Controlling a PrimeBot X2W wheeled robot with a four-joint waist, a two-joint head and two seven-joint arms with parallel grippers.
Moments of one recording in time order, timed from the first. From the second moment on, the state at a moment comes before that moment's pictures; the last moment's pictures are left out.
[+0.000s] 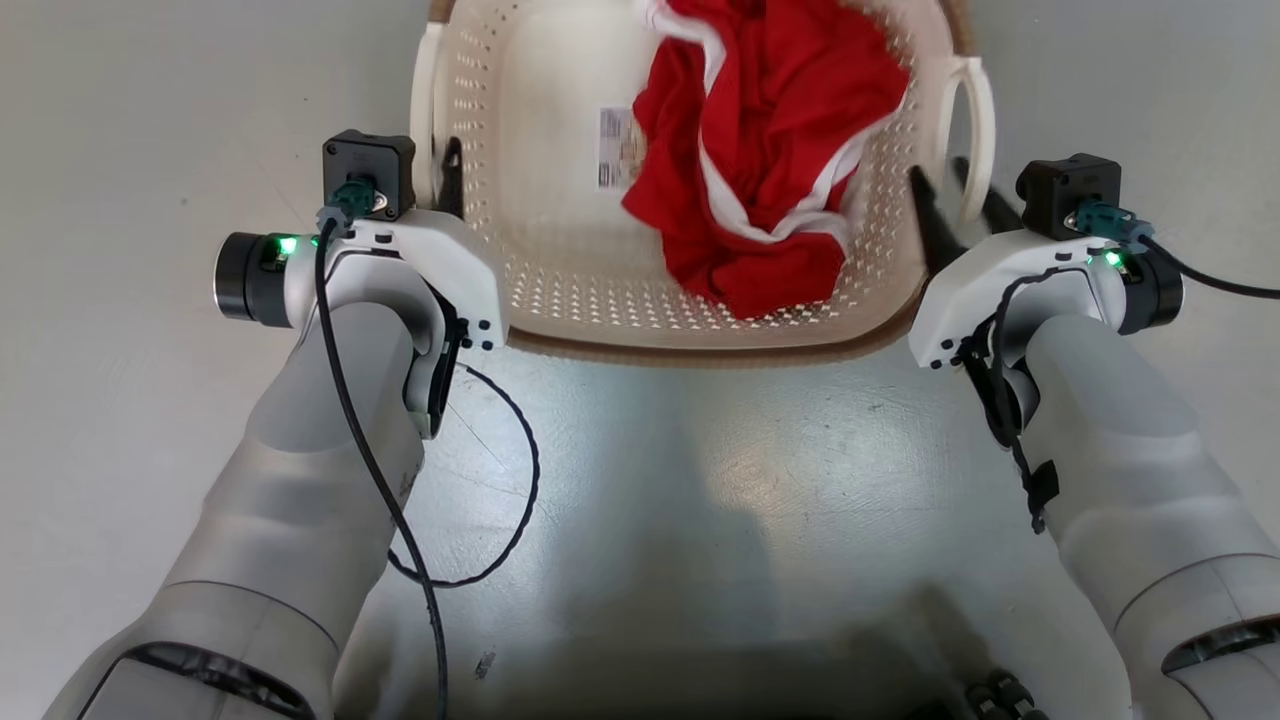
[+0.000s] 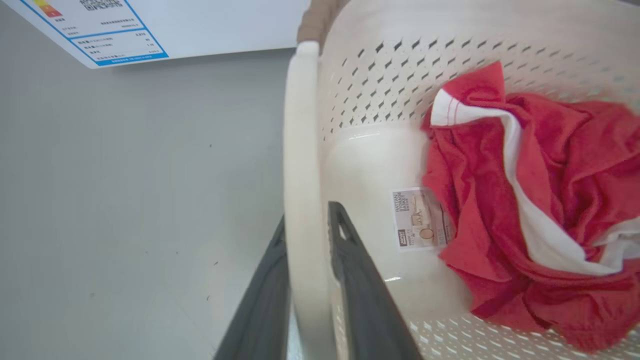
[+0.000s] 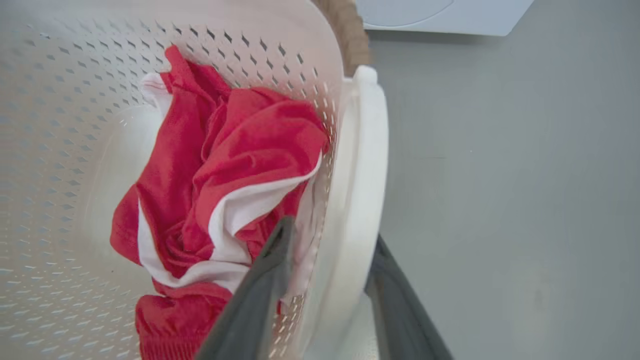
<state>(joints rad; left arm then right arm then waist) -0.99 0.06 -0.51 1.06 -0.46 0.10 -0.25 -0.99 -0.07 0.18 1.20 0.20 0.12 -0.25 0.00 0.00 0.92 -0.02</state>
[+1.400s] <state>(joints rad) -0.64 0.06 -0.25 0.85 -0.36 0.07 -0.26 -0.61 -0.06 -0.01 0.76 0.07 0.12 -0.25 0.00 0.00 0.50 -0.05</state>
